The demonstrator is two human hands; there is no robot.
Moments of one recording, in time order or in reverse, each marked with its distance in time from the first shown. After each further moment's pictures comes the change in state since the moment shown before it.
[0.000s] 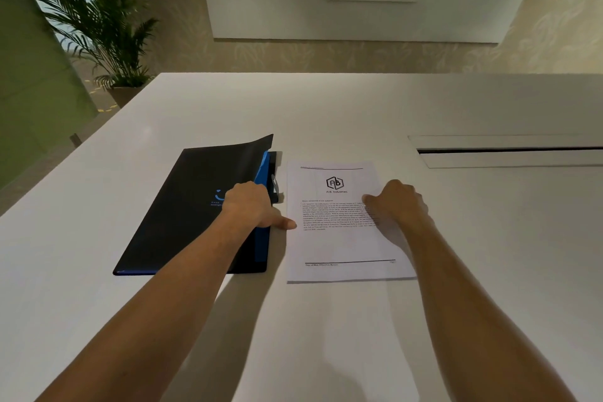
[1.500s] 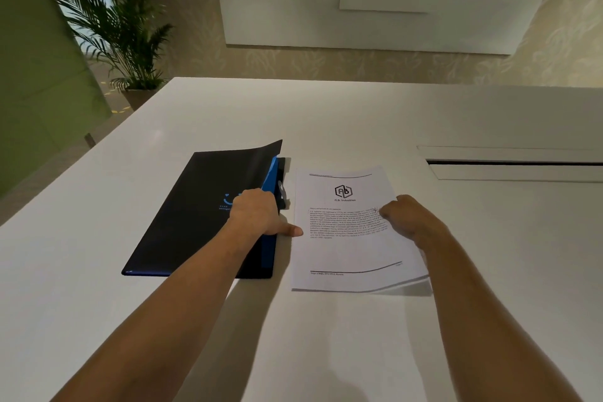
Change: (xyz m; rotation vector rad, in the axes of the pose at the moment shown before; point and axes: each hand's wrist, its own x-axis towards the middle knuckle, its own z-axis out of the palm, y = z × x) left_hand -0.002 -0.001 0.003 0.007 0.009 0.004; right_hand 0.033 0.026 0.013 0.396 -0.203 0.036
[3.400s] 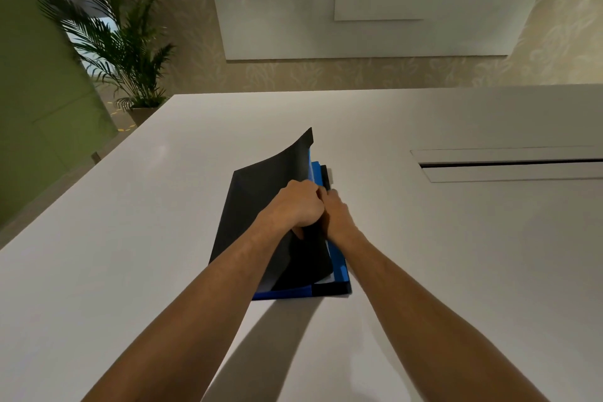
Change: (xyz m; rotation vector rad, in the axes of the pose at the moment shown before) left_hand -0.025 0.076 -0.043 -0.433 0.024 0.173; right_hand -0.015 -0.063 0.093 -0.186 0.004 -0.318
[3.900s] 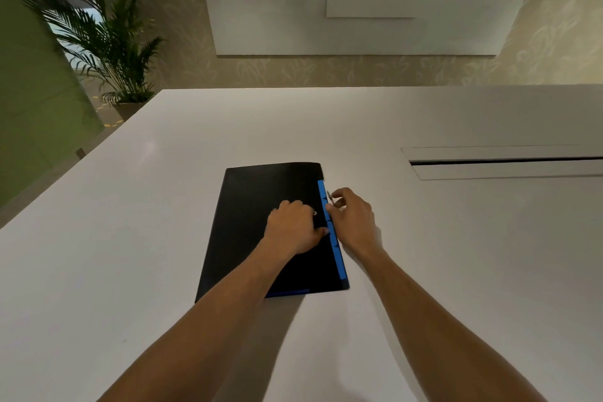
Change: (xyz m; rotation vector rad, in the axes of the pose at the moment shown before) left_hand 0.014 -0.027 0.062 0.309 0.177 0.139; right_hand -0.019 0.054 -0.019 0.066 0.283 -0.127
